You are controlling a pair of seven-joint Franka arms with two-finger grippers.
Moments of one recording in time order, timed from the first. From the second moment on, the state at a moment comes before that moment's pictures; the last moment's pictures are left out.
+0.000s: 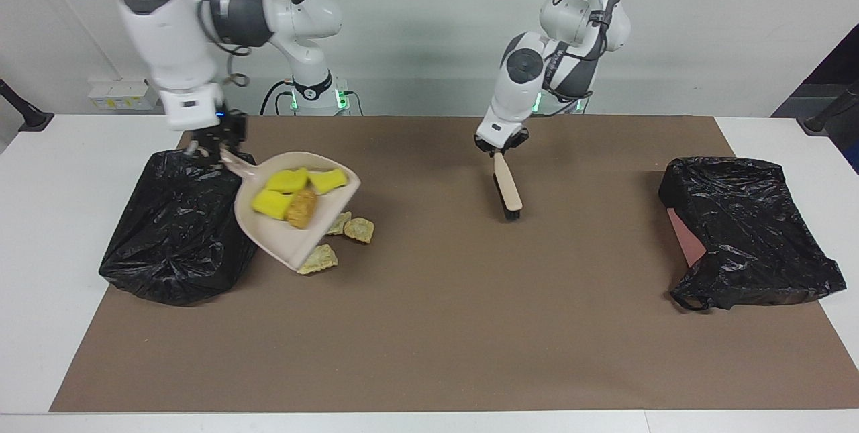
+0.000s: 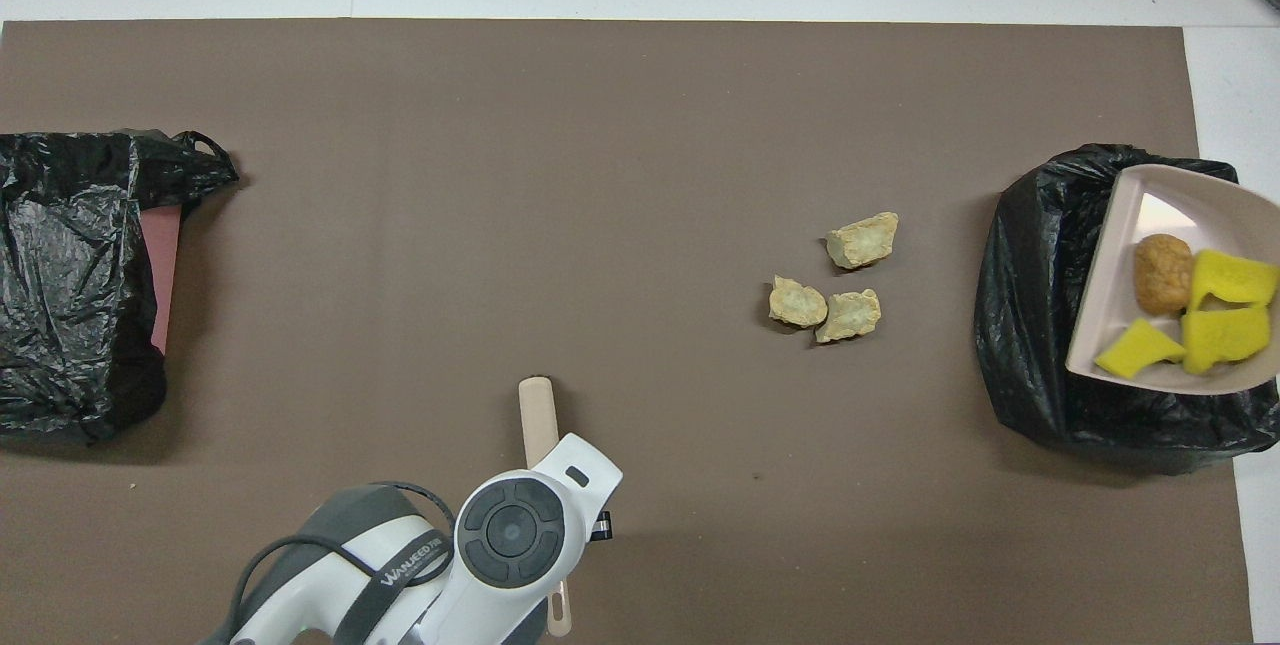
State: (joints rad) left arm -0.81 -0.11 -0.04 -2.42 -0.15 2.17 -0.80; right arm -0.34 -0.08 -0.12 -1.93 -0.25 1.99 -1.60
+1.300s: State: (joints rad) left arm -0.37 -0.07 0.00 -2.07 -0.13 2.06 -0.49; right arm -0.22 -0.05 -0.09 -1.95 -0.86 2.19 -1.92
